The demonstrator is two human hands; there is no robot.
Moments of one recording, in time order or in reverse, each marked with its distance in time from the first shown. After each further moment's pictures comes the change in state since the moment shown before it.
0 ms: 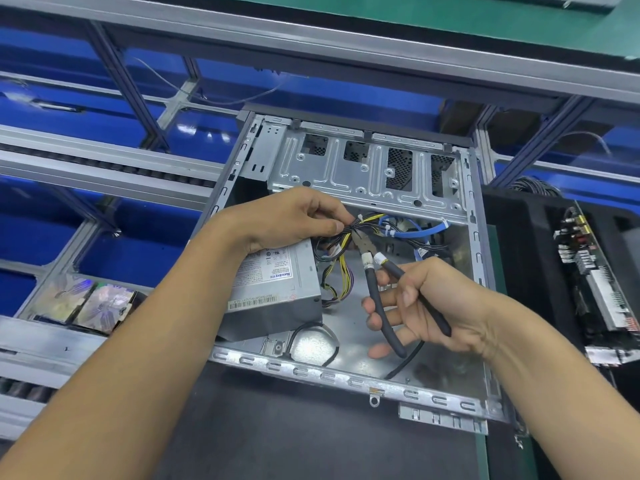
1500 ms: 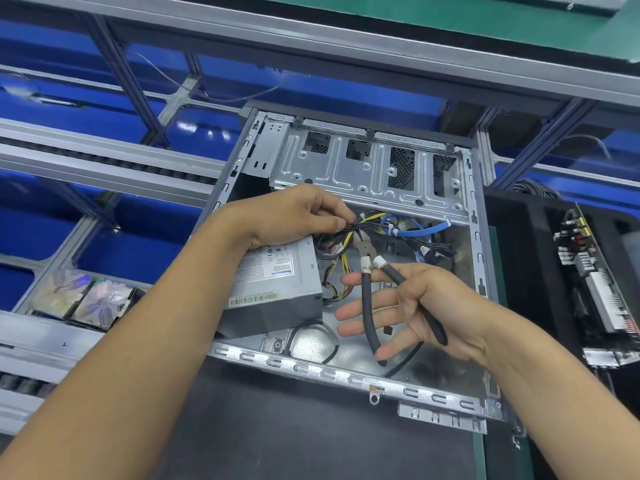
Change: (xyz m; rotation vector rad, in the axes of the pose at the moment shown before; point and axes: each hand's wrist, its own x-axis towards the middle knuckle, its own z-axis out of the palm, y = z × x) left_hand 0.006 -0.005 -0.002 -0.030 -0.029 0.003; right_hand 0.002 0.010 -0.003 -0.161 -0.066 -0.094
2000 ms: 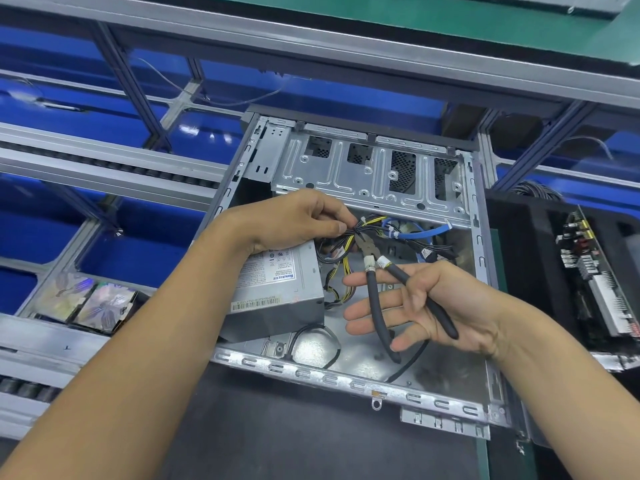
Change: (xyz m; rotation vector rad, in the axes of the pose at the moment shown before) left_hand -0.003 0.004 0.002 0.025 -0.001 -0.003; right_hand 0.004 -0.013 -0.014 0.155 -0.160 0.074
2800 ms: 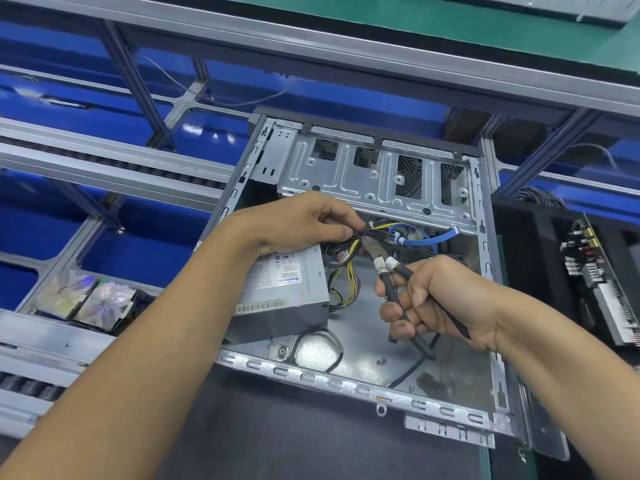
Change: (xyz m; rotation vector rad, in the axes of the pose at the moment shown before) left_hand 0.000 -0.001 0.002 -0.003 0.027 0.043; right_hand -0.001 -0.009 0.017 -0.342 0.294 0.028
